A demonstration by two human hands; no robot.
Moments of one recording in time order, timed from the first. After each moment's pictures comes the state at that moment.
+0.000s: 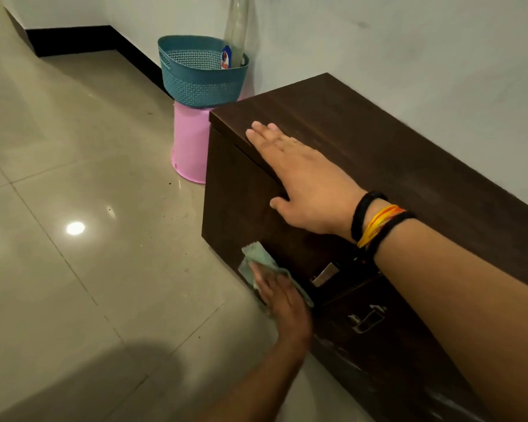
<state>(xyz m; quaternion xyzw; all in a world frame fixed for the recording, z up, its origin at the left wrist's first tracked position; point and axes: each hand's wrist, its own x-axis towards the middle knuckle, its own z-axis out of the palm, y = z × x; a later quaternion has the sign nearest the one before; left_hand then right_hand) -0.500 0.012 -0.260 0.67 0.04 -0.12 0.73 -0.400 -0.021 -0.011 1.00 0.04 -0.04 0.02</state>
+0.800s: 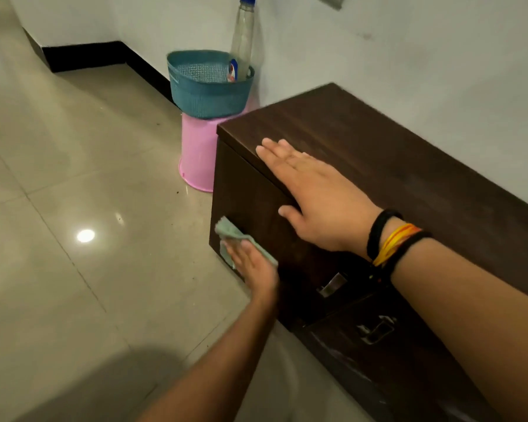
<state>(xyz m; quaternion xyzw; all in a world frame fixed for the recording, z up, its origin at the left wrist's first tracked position) -0.398 0.031 -0.236 0.64 0.14 -0.12 0.75 -0.406 -0.027 -0.017 1.00 0.05 -0.02 0.00</state>
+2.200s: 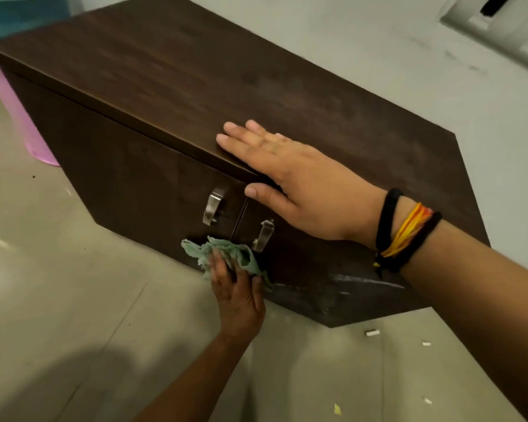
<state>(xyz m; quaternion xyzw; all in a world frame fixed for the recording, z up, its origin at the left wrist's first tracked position) -0.582 0.034 -0.341 0.78 -0.36 0.03 0.51 -0.577 -0.061 -0.011 0.99 -0.08 -0.03 -0.09</state>
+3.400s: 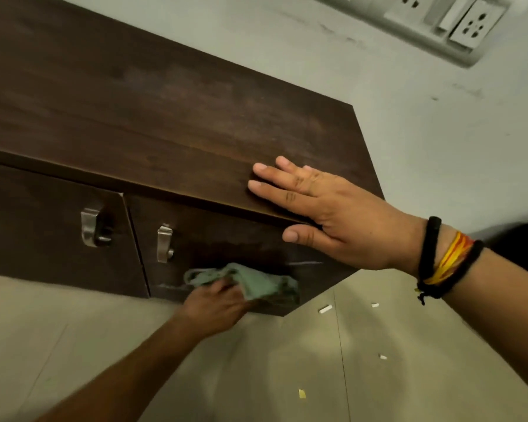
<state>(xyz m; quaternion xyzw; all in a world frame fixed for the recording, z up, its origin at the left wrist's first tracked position) -0.584 -0.010 -0.300 0.47 -0.75 0.44 0.17 -0.740 -0.104 -0.012 0.98 -0.16 -0.04 -0.06</state>
